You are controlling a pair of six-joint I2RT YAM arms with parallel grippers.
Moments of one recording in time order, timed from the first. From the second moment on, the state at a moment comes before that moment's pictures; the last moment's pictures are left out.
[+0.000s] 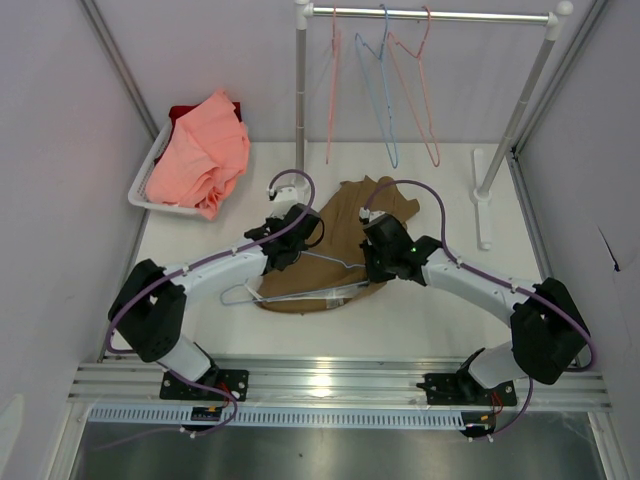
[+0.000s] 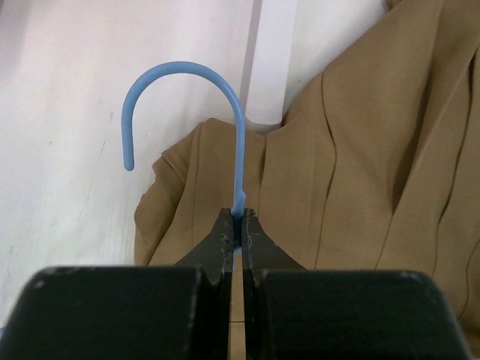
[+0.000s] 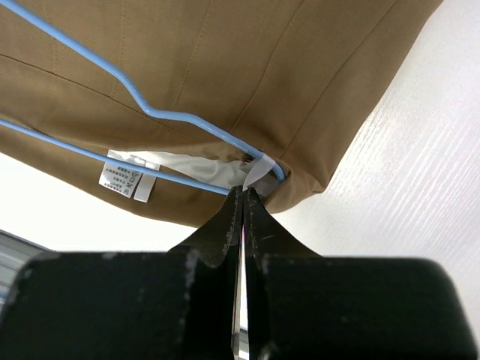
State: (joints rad) left arm -0.73 1.55 1.03 -0.36 -0.64 -0.66; right arm 0.74 1.45 0.98 -0.49 0.08 0.39
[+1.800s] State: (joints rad) left arm -0.80 1.56 1.03 -0.21 -0.46 -0.66; right arm 0.74 1.31 0.95 -0.59 0.03 0.39
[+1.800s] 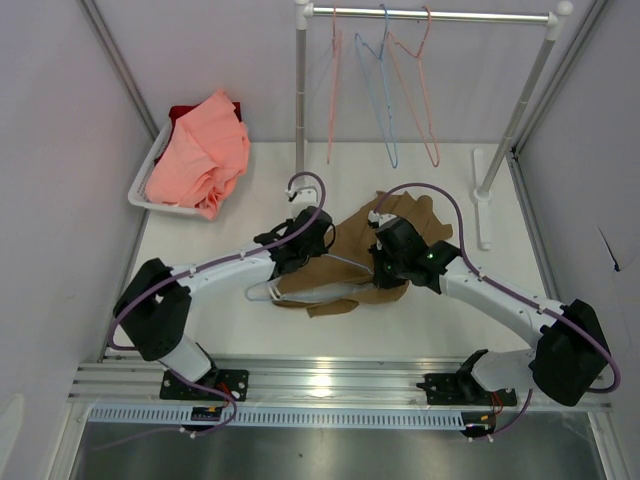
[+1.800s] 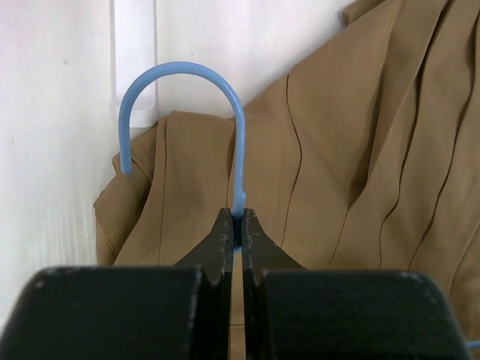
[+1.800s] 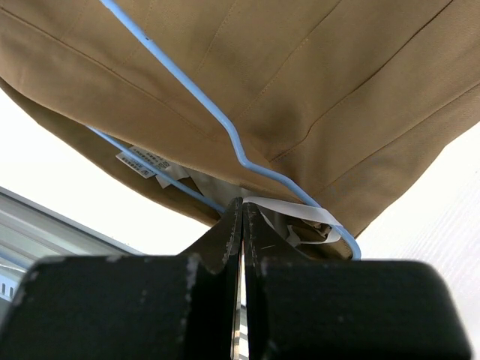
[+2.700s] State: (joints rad) left arm -0.86 1.52 0.98 -0.06 -0.42 -0.56; right arm 0.68 1.22 0.91 -0.64 0.05 0.37
